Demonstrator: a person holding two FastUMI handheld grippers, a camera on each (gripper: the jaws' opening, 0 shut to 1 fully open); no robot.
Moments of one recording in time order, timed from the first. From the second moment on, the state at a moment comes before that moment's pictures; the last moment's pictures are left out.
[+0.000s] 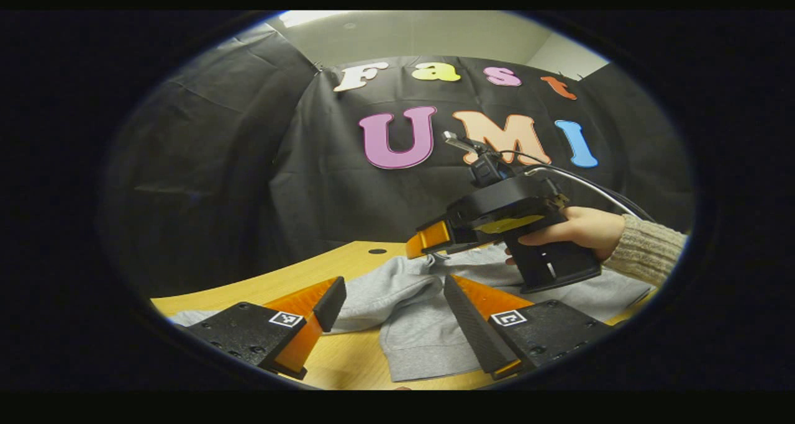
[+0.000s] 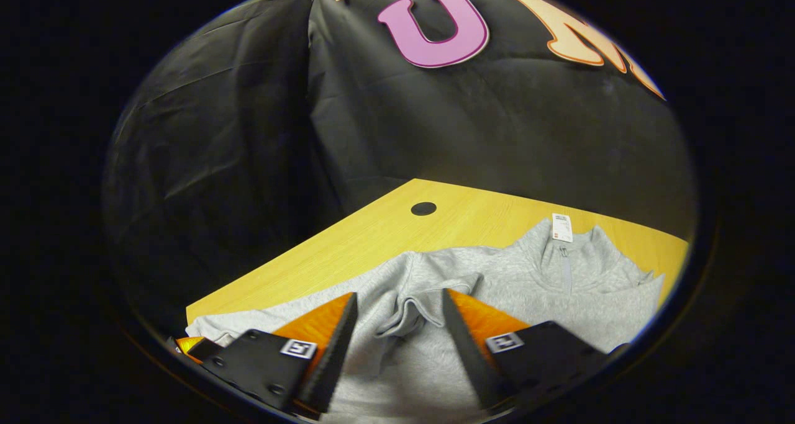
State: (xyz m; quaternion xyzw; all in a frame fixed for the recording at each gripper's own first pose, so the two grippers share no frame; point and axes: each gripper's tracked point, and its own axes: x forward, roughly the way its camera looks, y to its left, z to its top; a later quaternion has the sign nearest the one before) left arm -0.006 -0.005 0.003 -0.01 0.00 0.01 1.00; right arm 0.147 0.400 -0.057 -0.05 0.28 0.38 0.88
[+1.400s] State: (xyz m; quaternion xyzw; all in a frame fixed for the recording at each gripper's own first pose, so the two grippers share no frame) left arm -0.051 0.133 0.005 0.00 0.13 0.00 0.99; right arm 0.025 0.058 -0.027 0.01 0.16 0.16 0.97
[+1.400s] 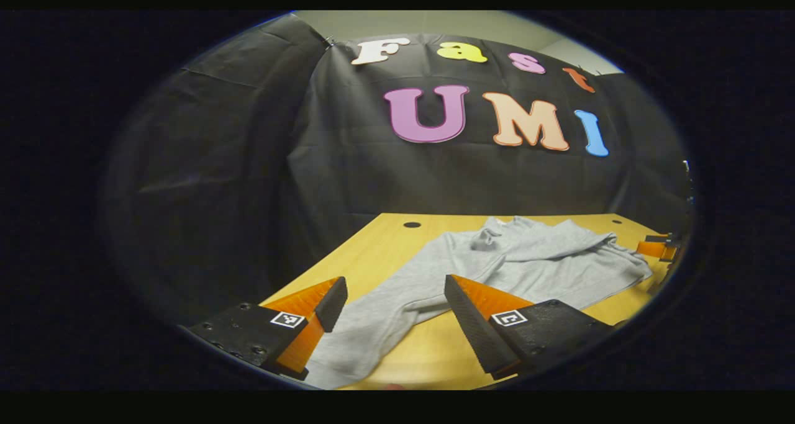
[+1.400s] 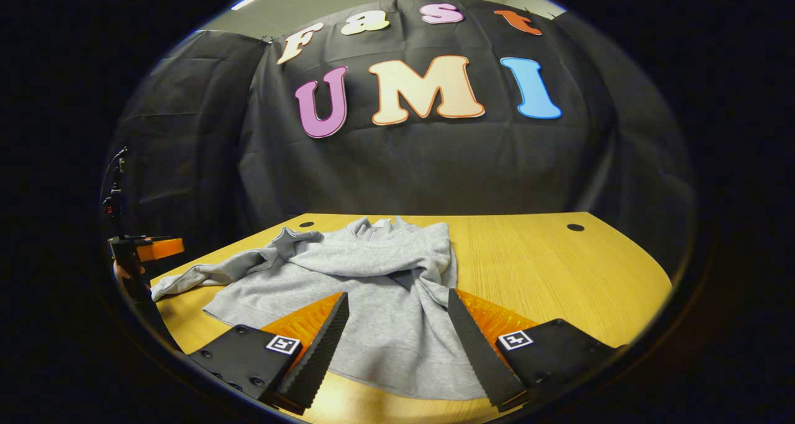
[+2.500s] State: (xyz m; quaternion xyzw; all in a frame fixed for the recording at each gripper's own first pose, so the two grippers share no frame) left arm -0.143 0.189 -0.102 -0.01 0.30 0.01 0.95; right arm 0.022 0.062 -0.038 0.01 0.18 0.16 0.97
